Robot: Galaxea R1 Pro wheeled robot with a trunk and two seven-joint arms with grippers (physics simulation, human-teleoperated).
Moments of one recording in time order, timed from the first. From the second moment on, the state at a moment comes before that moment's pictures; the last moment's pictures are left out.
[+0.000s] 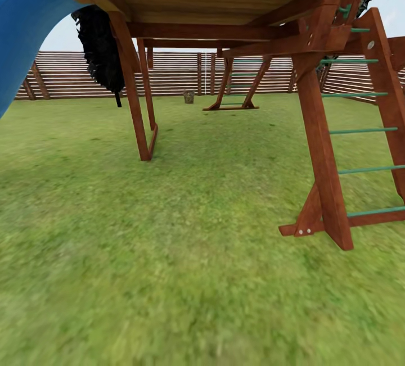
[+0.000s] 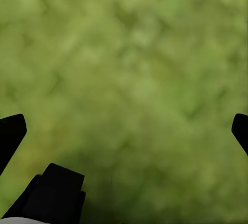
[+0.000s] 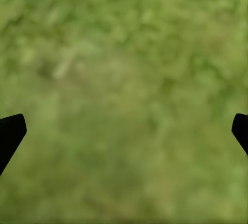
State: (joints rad) left arm -0.21 -0.05 0.19 -0.25 0.22 -0.15 0.03; right arm -0.22 0.00 0.03 -0.22 0.09 -0.42 0.01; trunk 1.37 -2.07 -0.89
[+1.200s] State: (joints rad) left arm -0.21 -0.05 0.20 -0.25 0.22 -0.15 0.03; right arm -0.22 0.00 0.03 -0.22 0.09 -0.42 0.01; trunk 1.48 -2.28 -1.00
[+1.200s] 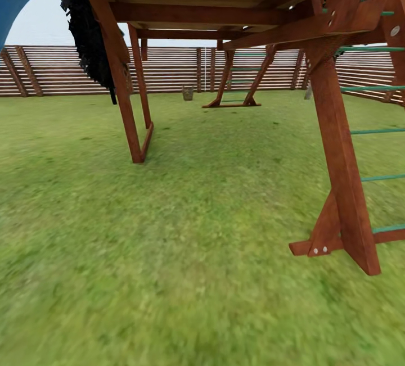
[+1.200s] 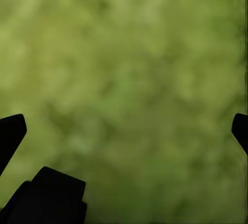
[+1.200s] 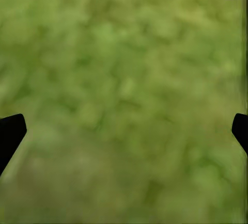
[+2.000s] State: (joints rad) left arm -0.21 -0.04 0.20 -0.25 0.22 -0.15 0.02; right arm -0.22 0.01 0.03 -0.22 0.09 -0.42 0.01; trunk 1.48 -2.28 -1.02
